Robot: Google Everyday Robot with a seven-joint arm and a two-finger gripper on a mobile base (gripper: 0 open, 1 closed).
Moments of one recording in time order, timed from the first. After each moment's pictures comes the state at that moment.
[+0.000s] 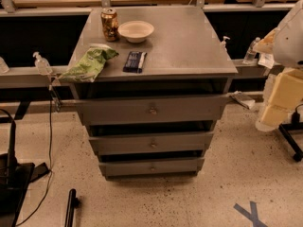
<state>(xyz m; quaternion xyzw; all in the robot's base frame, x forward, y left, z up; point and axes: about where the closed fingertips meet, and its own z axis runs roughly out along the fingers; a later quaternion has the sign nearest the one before) 0.438 -0.217 0.977 -0.60 0.78 -0.03 0.16</state>
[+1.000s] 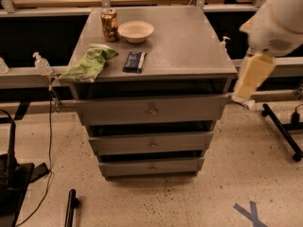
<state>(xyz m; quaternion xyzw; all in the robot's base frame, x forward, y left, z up) 0.531 -0.216 0.967 -0.60 0.76 -0.11 0.22</state>
